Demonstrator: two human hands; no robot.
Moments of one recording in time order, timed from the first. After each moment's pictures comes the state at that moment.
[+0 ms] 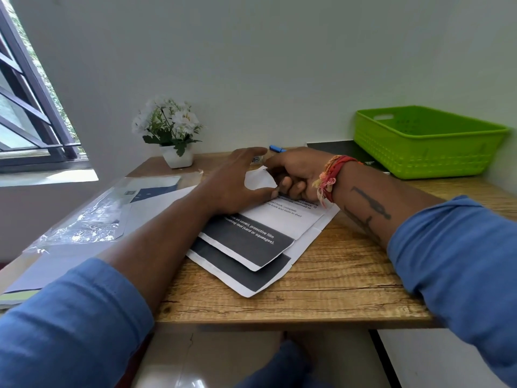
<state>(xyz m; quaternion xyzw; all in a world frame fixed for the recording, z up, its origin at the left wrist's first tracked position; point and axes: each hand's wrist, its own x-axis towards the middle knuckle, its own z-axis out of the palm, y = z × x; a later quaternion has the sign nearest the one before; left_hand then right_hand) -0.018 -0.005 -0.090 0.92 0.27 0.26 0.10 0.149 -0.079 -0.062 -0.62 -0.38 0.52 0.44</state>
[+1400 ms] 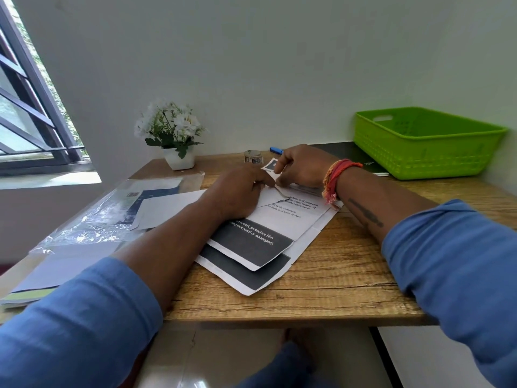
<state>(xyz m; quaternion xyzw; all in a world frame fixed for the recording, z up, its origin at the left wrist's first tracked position) -0.007 -0.018 -0.091 0.93 0.29 0.23 0.01 0.168 -0.081 -0.061 -0.73 -0.62 0.13 0.27</state>
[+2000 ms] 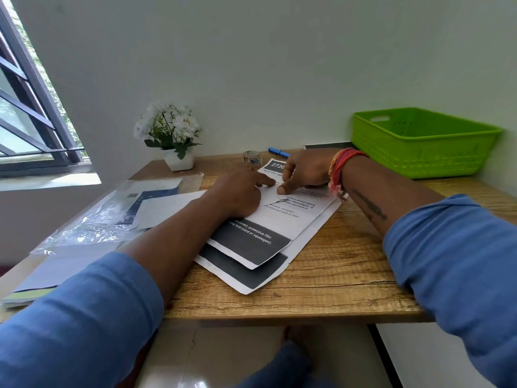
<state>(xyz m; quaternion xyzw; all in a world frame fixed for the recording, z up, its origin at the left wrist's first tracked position) 0.000 -0.019 -0.087 0.93 0.34 0.13 0.01 0.175 -0.089 -0.046 -0.76 -0.63 0.15 0.09</state>
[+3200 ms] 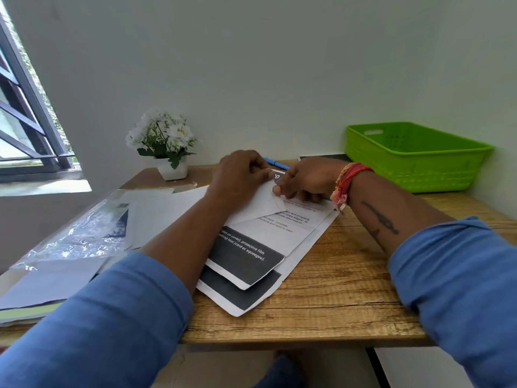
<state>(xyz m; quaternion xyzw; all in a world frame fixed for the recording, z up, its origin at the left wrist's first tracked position) 0.029 0.003 -0.075 0.85 0.35 0.37 0.11 0.200 -0.086 -0.052 -0.74 -0.57 0.28 0.24</state>
